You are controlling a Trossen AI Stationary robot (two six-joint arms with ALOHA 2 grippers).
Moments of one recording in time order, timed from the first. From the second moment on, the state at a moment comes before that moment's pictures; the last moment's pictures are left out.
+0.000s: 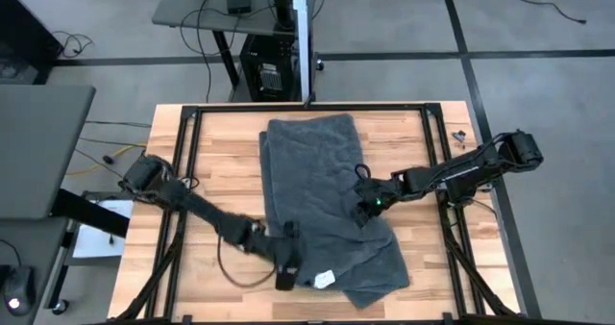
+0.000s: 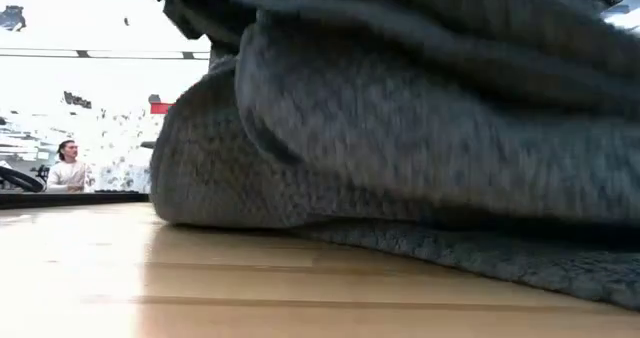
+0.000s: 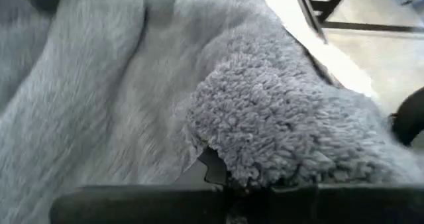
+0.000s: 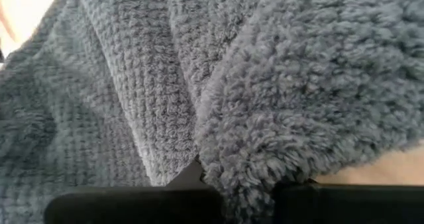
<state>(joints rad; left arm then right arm) -0.42 1.75 1.06 -0.01 -0.11 -0.40 0.07 1.39 0.61 -0.13 -0.22 1.07</state>
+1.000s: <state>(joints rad) 0.37 1.68 0.85 0.30 0.53 -0.48 -0.70 1.35 0.45 0.23 -0.78 1.02</state>
